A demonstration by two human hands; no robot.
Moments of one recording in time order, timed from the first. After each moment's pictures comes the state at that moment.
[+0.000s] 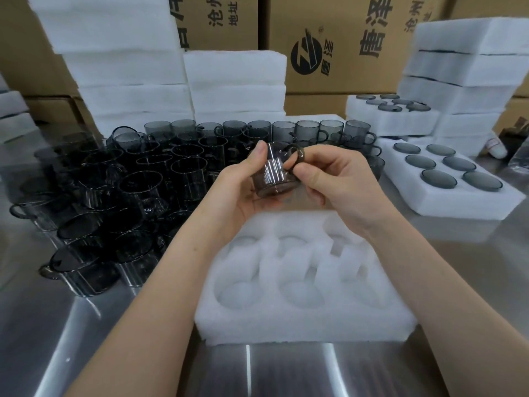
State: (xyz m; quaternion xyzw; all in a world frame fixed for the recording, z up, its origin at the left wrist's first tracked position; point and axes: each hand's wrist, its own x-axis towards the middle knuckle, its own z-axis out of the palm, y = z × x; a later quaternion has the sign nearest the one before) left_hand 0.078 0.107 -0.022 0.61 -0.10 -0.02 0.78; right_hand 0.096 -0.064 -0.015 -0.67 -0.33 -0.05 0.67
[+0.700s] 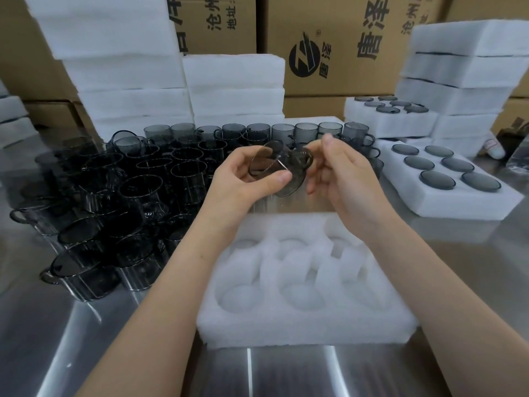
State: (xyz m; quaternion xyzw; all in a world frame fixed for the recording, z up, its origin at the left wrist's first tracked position) left_hand 0.085 0.105 -0.030 0.64 -0.14 0.14 0.74; right_hand 0.106 -0.063 -0.016 -0.64 -0.20 -0.06 0.74
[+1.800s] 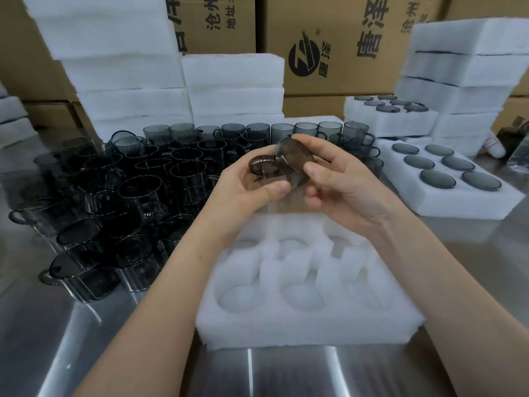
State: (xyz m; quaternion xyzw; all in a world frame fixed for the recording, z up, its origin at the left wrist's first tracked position) left_hand 0.086 0.108 -0.037 0.63 -0.21 0.08 0.74; right_hand 0.105 -0.073 -0.013 -0.54 -0.27 0.15 0.78
